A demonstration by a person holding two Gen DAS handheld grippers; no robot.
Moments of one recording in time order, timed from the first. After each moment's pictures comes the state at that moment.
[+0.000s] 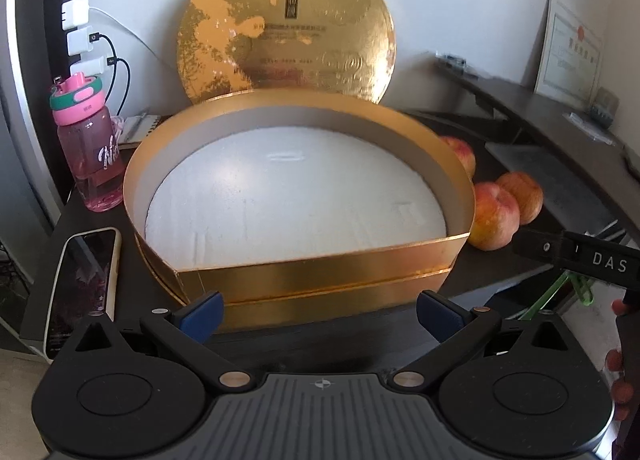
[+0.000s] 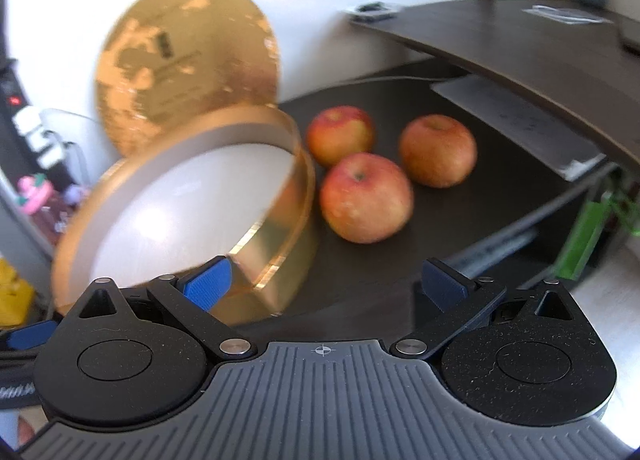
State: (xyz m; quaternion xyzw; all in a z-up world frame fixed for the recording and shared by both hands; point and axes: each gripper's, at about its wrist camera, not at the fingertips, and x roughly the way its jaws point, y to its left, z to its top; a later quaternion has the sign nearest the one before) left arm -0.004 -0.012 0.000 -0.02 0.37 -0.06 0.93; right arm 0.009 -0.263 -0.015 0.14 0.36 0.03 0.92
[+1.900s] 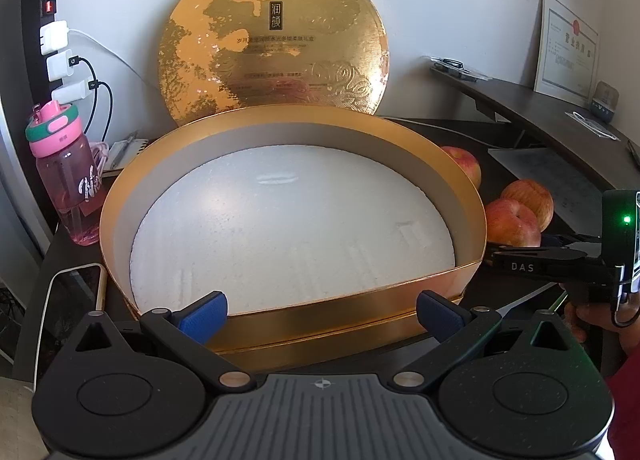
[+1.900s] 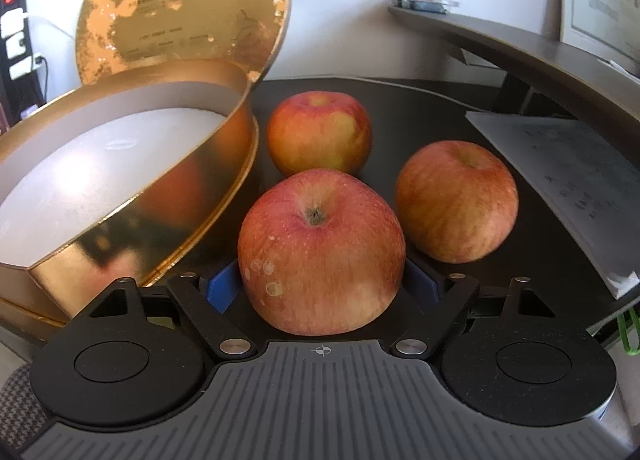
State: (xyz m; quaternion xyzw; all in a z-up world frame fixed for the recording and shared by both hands) left arm 0.025 -0.019 -0.005 0.00 0.35 -0.06 0.94; right arm 0.111 -0.283 -0.093 0.00 0.36 0.06 0.93
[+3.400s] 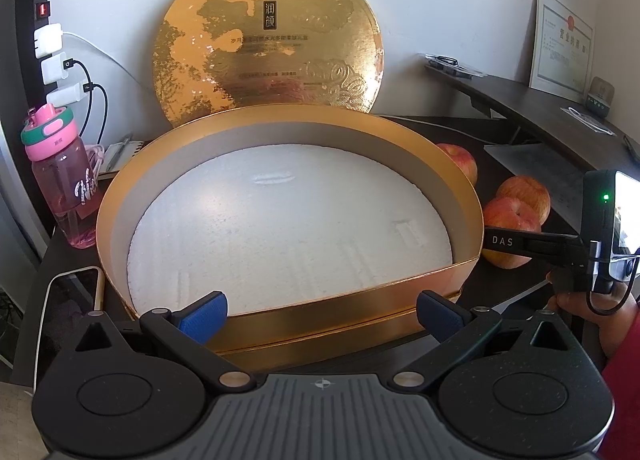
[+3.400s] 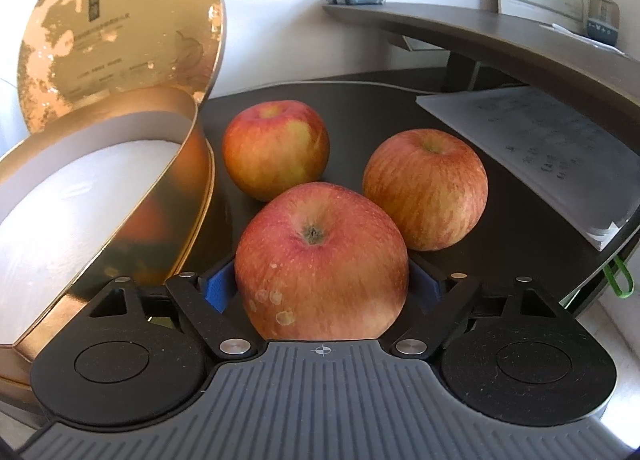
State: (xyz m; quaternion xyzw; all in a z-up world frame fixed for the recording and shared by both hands) left arm 0.025 -0.019 -0.004 0.01 0.35 -0.07 0.94; right arm 0.118 -0.274 -0.096 0.05 0.36 -0.03 0.93
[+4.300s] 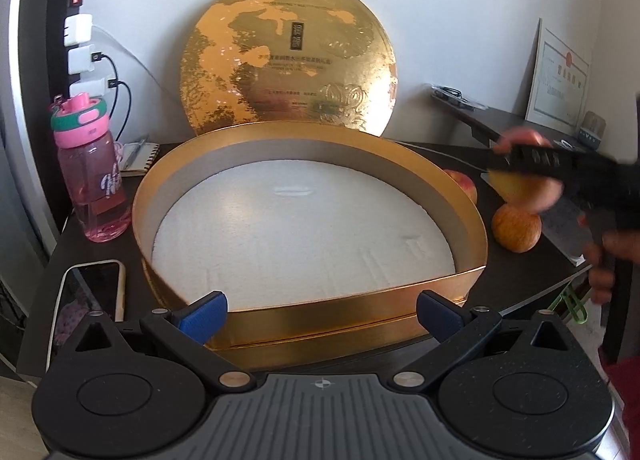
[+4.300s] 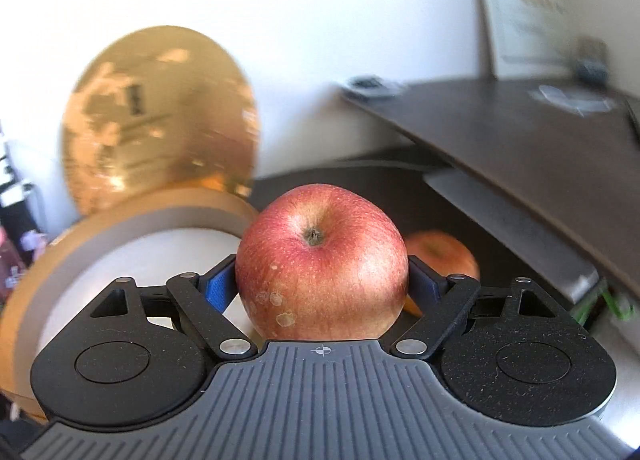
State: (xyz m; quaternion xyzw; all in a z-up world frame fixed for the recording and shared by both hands) left arm 0.003 0.026 0.004 -0.04 0.32 -0.08 0.94; right arm 0.088 -0.248 0.002 0.07 0.27 0.00 0.96
